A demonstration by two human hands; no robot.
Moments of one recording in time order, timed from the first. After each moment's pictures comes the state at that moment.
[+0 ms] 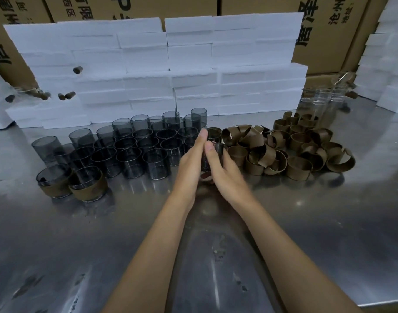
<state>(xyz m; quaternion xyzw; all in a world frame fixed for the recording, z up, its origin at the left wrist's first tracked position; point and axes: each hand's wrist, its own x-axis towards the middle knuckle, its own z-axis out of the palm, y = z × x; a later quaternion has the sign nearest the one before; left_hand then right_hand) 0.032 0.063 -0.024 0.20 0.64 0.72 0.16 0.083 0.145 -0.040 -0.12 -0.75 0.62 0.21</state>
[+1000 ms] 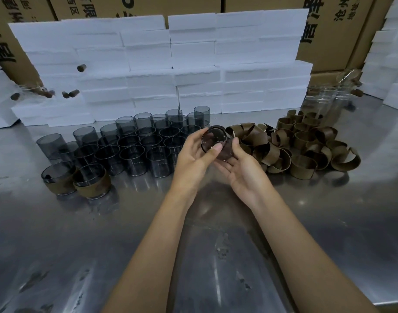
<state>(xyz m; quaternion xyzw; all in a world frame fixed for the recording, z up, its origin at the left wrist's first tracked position) 0.020 0.060 -0.035 0.25 0.58 0.77 0.12 0.081 0.168 -0.035 -0.12 -0.40 0.89 0.18</state>
